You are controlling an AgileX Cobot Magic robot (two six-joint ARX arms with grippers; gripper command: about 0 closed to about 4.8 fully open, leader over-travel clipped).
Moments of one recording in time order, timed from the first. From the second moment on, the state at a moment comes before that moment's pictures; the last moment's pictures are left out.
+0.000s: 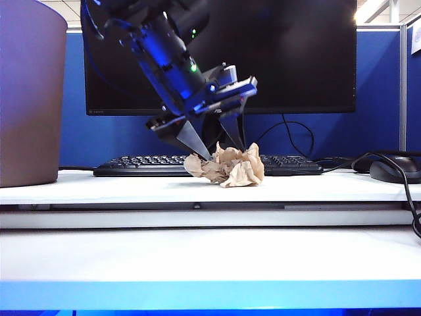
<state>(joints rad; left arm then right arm) -0.66 1.88 1.42 -0.34 0.09 -0.20 0.32 1.58 2.35 -1.36 -0.25 -0.08</state>
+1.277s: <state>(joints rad) -0.30 1.47 2.10 -0.94 -0.42 0.16 0.32 1.57 2.35 -1.35 -0.29 -0.08</state>
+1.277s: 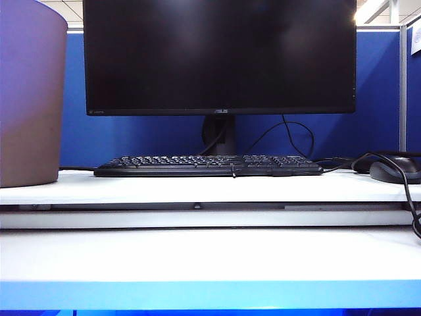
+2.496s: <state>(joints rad) -0.05 0.91 2.07 -1.19 0.12 0.04 0.32 1.29 2.35 -1.38 -0.38 -0.15</state>
